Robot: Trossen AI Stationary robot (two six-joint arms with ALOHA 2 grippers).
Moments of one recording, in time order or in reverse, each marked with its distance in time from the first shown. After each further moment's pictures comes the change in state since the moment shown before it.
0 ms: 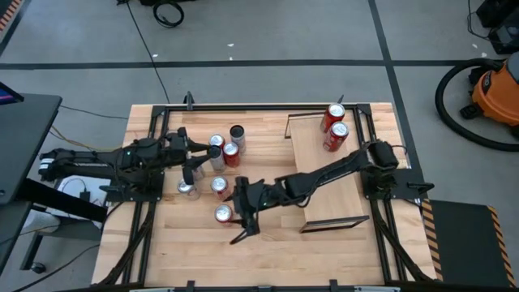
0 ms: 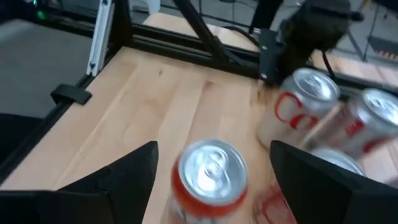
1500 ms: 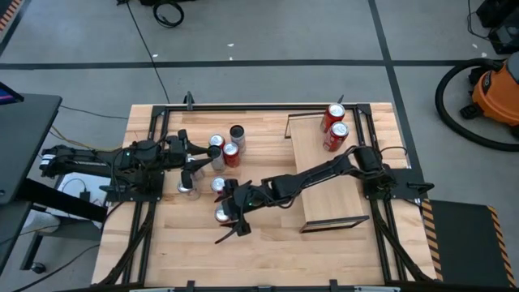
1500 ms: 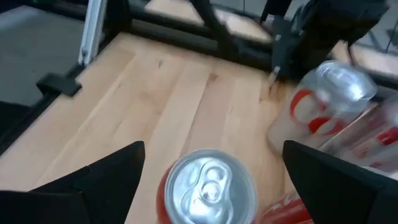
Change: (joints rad) left arm -0.055 0.000 0.005 -0.004 -0.029 0.024; right arm -0.039 0.116 0.128 -0.037 -0.071 -0.014
